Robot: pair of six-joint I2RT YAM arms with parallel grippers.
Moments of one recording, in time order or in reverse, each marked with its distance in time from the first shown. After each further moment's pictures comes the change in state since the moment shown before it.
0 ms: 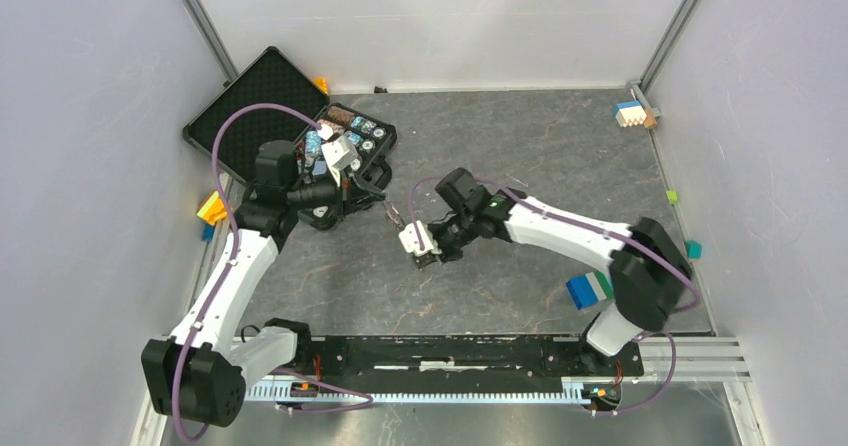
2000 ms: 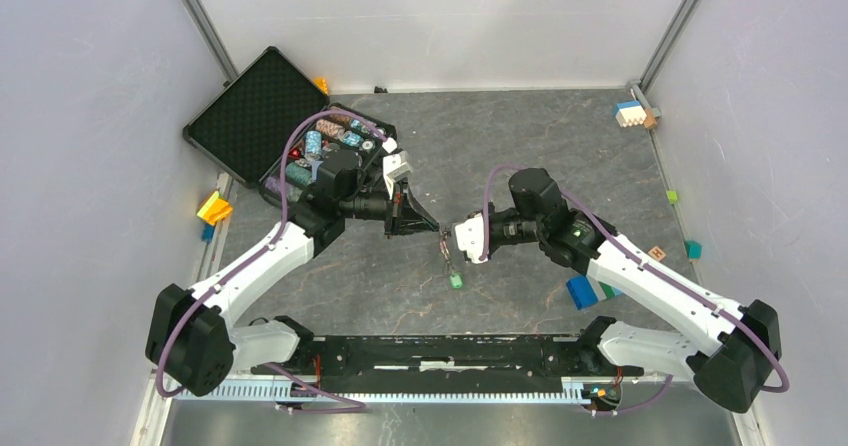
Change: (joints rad) left arm -0.365 0.163 -0.068 0.326 0.017 -0.361; right arm -0.108 -0.576 -0.237 0.209 0.114 0.061
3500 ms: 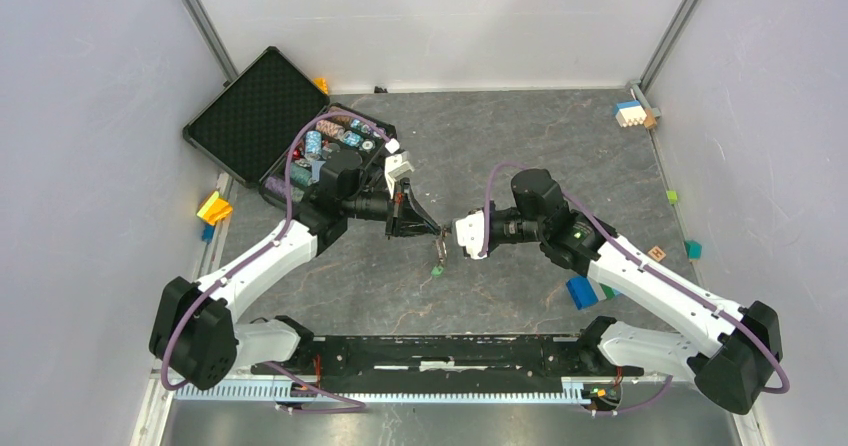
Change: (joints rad) left arm 0.002 0.032 -0.013 0.047 0.063 -0.063; right arm 0.000 -0.008 -0.020 0.058 0.023 0.054
